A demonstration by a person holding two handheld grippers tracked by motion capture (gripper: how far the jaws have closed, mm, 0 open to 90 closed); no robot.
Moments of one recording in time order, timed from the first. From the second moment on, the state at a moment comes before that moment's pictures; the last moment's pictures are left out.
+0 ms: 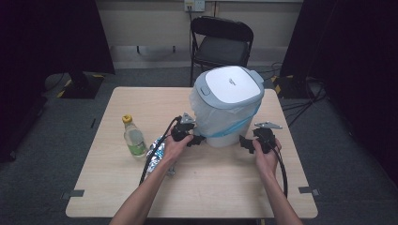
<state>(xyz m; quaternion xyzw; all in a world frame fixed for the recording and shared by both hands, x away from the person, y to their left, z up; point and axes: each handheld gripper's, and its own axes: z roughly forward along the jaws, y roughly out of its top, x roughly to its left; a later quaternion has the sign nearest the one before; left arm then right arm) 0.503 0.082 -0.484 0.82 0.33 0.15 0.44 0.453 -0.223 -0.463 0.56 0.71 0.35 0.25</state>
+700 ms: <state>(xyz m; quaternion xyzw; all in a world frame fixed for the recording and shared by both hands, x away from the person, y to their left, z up) 0.495 0.101 -0.482 0.82 0.35 0.13 0.44 0.446 -0.233 -0.470 0.57 0.70 0.36 0.26</state>
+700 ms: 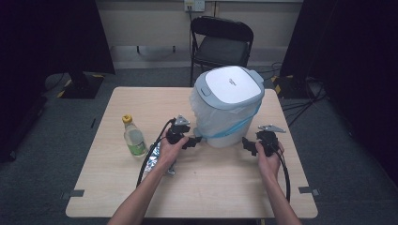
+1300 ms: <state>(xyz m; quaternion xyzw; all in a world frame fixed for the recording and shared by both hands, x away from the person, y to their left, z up) 0.508 0.082 -0.487 0.81 0.34 0.12 0.45 0.447 -0.241 -0.470 0.57 0.69 0.36 0.26</state>
